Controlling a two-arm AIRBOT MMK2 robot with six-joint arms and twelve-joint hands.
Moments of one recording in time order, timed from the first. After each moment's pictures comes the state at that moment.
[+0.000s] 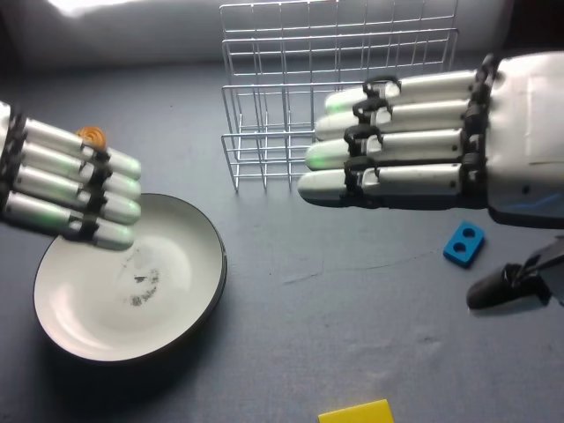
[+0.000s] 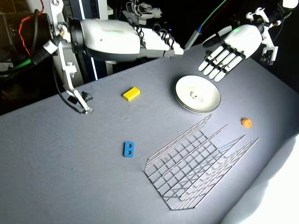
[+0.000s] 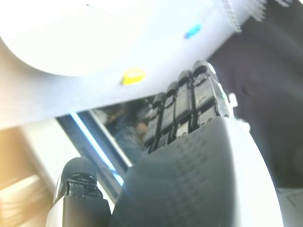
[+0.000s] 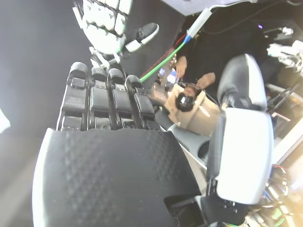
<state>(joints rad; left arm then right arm) 0.62 -1.00 1.79 1.58 -1.49 -0.04 -0.50 -0.71 0.80 -0.95 0.65 -0.32</state>
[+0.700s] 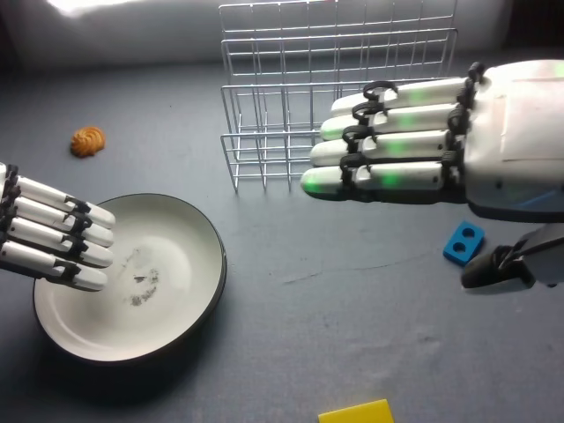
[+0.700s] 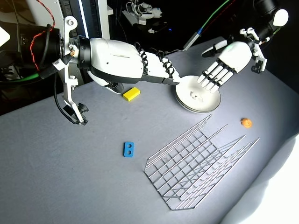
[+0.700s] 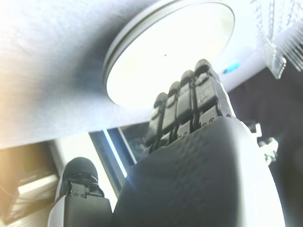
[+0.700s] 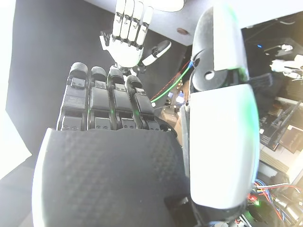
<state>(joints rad) 0.84 -1.10 1.96 1.54 -1.49 0.06 -0.49 -0.76 0.82 -1.01 0.53 -0.27</state>
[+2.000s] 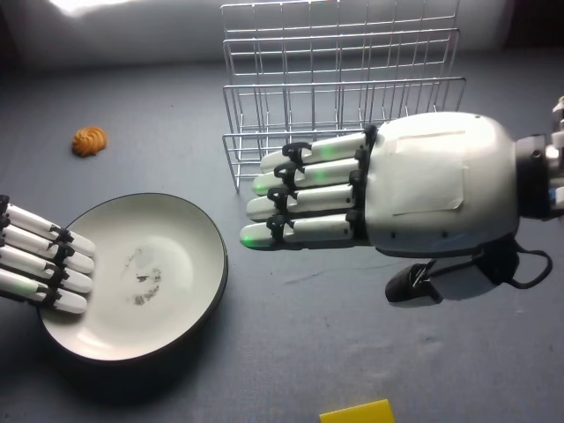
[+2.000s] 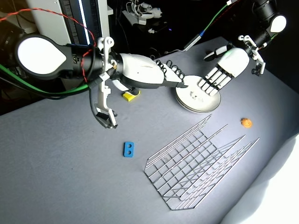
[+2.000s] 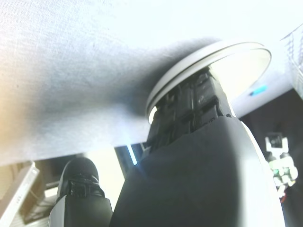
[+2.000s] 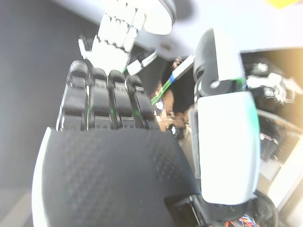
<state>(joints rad) 0.92 -1.17 2.06 1.59 -1.48 0.12 -0.53 -0.99 0.93 -1.00 0.46 -0.42</state>
